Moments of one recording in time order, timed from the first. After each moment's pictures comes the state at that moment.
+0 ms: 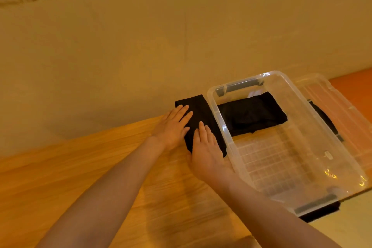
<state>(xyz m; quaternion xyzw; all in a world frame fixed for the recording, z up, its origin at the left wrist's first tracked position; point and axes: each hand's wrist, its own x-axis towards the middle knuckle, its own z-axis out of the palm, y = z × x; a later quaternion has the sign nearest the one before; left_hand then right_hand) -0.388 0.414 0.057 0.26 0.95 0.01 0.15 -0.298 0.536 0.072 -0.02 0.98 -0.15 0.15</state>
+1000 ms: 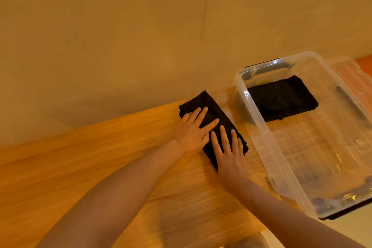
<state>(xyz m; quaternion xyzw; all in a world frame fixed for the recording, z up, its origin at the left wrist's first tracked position) -0.361 0.388 0.017 0.34 0.92 -0.03 0.18 -0.254 0.528 -0.023 -0.04 1.00 -0.02 0.04</state>
